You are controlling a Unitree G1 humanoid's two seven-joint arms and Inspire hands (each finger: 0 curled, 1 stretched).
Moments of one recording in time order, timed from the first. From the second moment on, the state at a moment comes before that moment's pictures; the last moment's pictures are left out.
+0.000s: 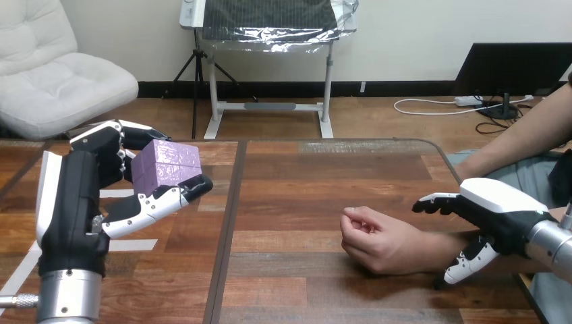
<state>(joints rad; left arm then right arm) 0.19 0.18 0.14 -0.28 0.09 -0.23 0.03 -0.37 -0.75 0.20 0.67 -0.60 -0.43 0.28</state>
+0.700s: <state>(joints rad) 0.20 0.18 0.17 -0.28 0.05 -0.23 0.02 -0.42 -0.75 0.25 0.70 -0.60 -0.36 0.34</state>
